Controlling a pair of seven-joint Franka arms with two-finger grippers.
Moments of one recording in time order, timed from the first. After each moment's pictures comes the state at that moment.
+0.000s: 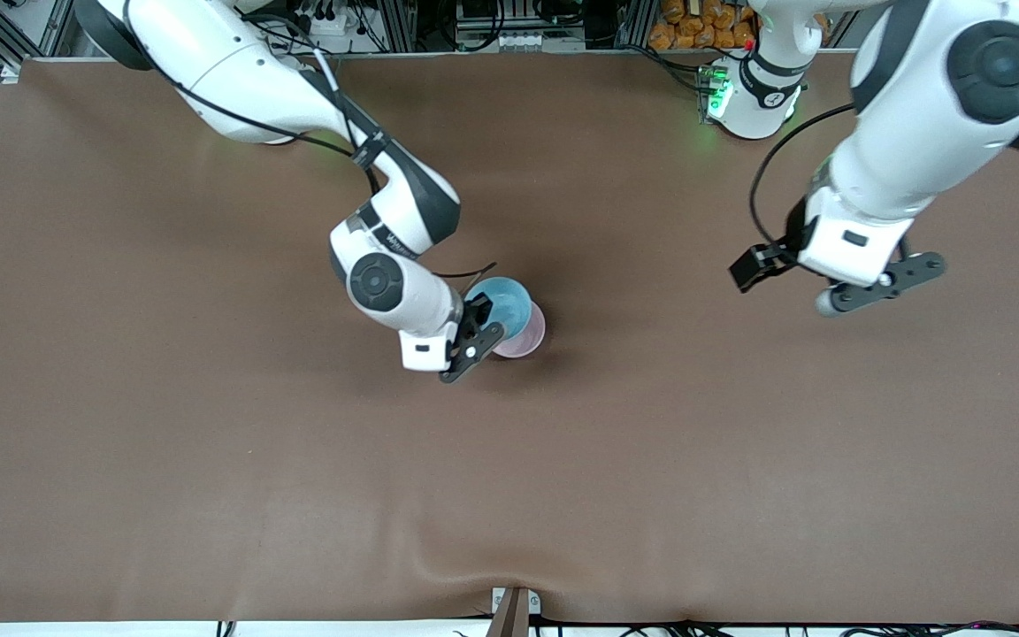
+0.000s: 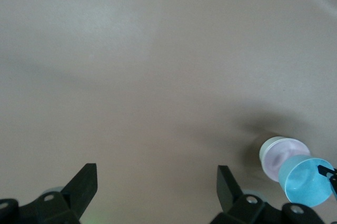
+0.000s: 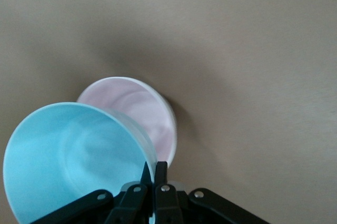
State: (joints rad) left arm 0.09 0.15 -0.45 -1.54 0.05 1.65 -0.68; right arm 0.35 0.70 0.36 -1.55 0.06 2.25 -0.07
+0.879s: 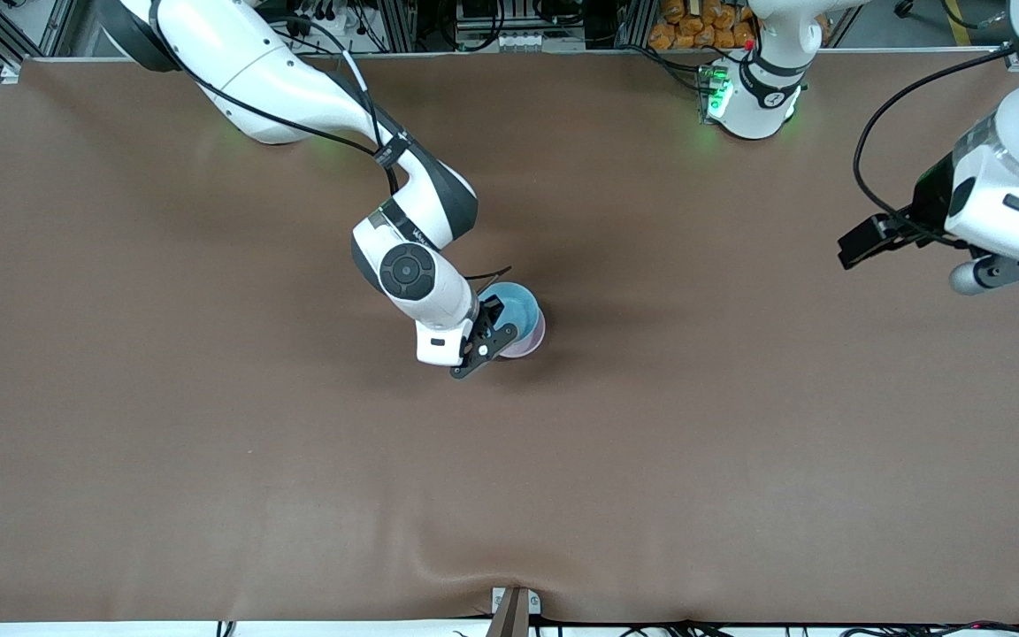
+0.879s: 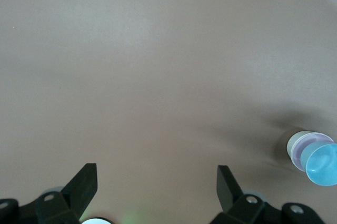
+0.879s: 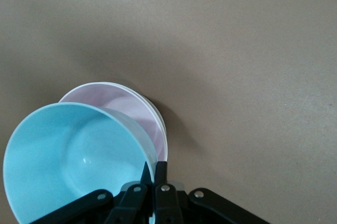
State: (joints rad) left arm 0.23 0.11 -0.45 -1.44 0.05 1.50 -0.51; right arm 0.42 0.72 0.29 -1.54 0.01 2.28 0.02
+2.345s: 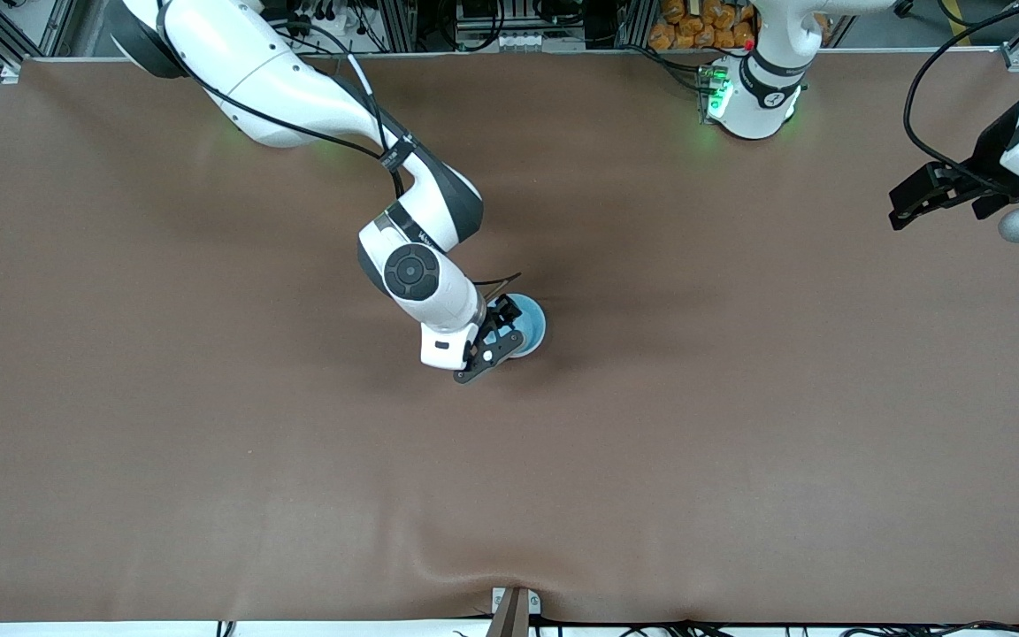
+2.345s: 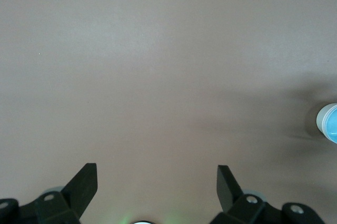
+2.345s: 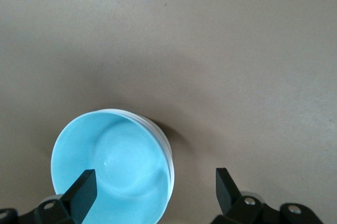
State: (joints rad) left arm -0.11 0.00 -0.02 -1.50 0.04 1.48 -0.24; right arm 0.42 0.75 0.29 -1.48 0.01 2.31 0.07
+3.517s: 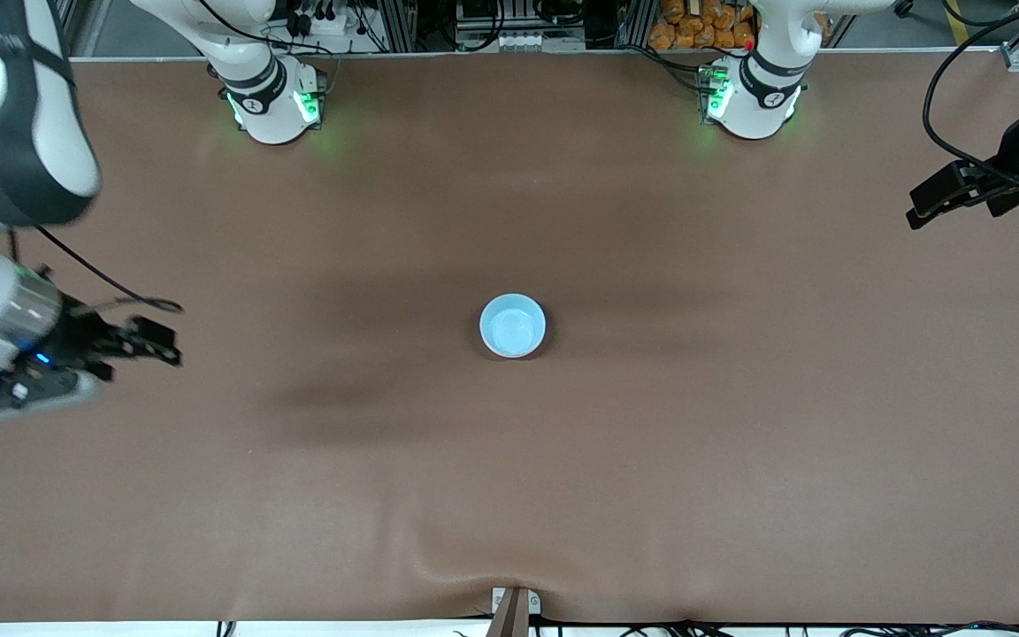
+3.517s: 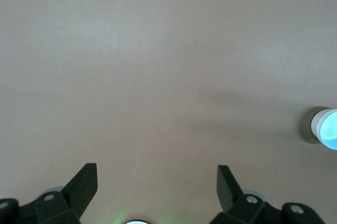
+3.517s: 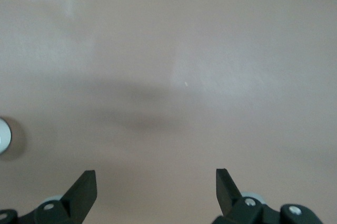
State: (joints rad) left arm -0.08 -0.01 0.00 -1.50 0.01 1.48 -0.23; right arm -0.15 0.25 0.22 -1.46 0.01 1.74 -0.11
